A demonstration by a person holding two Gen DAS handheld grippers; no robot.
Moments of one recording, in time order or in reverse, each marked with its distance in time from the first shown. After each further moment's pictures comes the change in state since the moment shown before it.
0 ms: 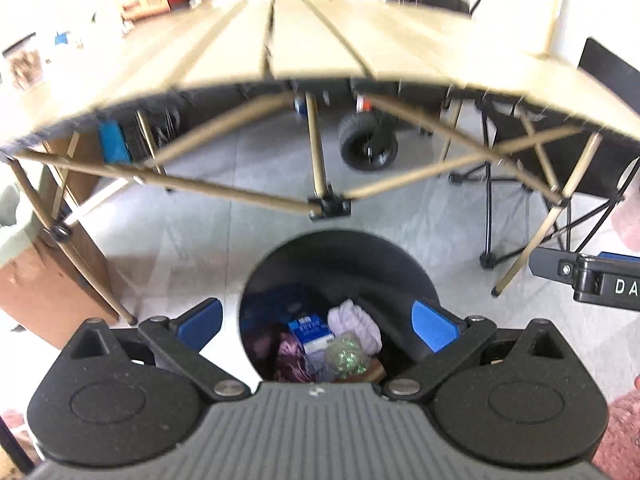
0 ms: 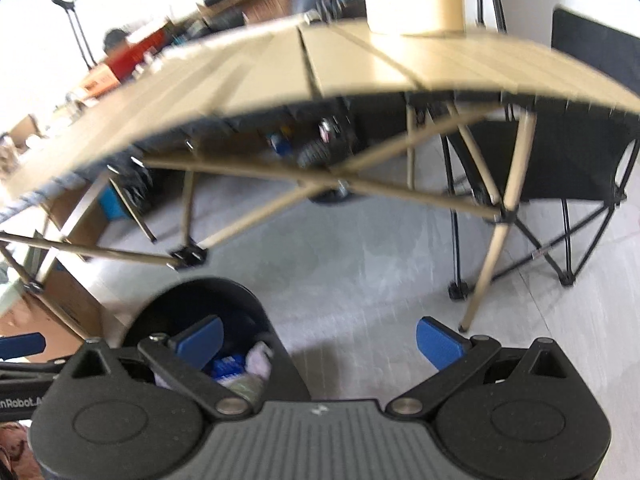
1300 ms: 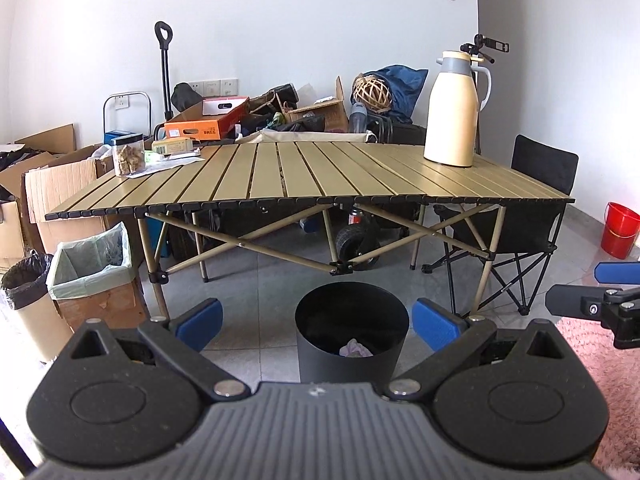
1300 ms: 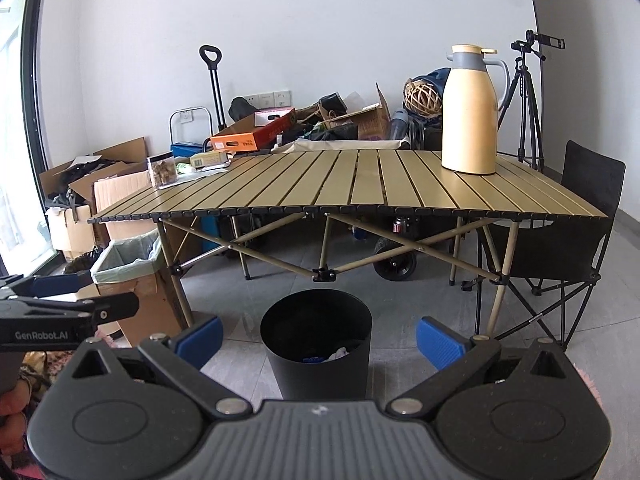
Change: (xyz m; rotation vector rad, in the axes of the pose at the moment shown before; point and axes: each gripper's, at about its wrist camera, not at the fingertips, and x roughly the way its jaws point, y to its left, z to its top) left arm -0.252 0.050 -0.144 0.017 -0.396 -0.030; right arm -0.268 0.074 -0.129 -0.197 -0.260 0.118
